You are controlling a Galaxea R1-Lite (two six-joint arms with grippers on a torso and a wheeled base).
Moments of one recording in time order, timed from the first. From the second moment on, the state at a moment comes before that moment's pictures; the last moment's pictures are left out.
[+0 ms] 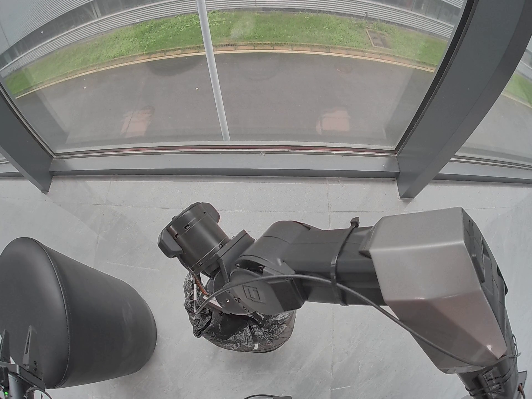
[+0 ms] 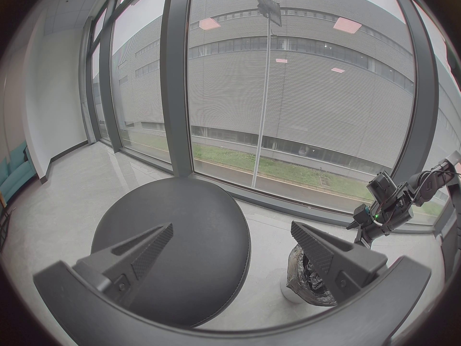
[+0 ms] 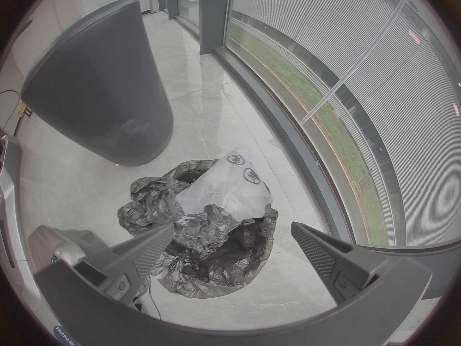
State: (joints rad) left arm 0.06 0.09 -0.02 -0.09 0.24 -0.23; right arm 1.01 2.43 -2.00 0.42 -0.53 -0.33
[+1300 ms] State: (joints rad) left arm 0.06 0.09 -0.02 -0.09 0.24 -0.26; right arm 0.95 2.59 -2.00 0.43 -0.52 -0.29
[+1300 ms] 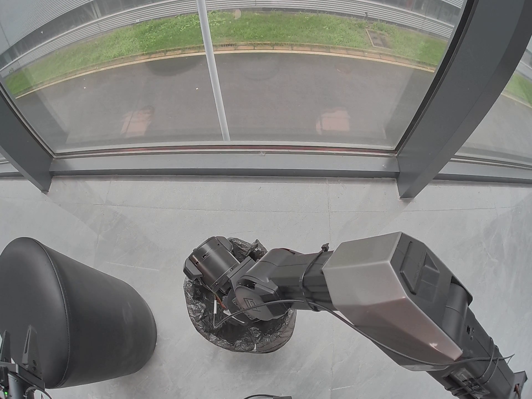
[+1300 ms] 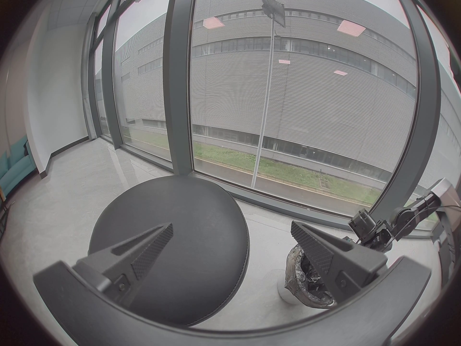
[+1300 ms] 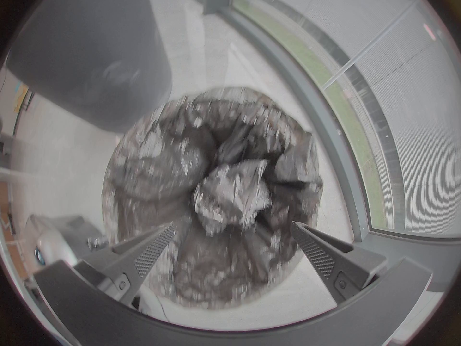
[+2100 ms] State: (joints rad) left arm 0.06 0.09 -0.02 -0.09 0.25 -0.27; right arm 0.95 2.61 -2.00 0.36 -0.54 -0.30
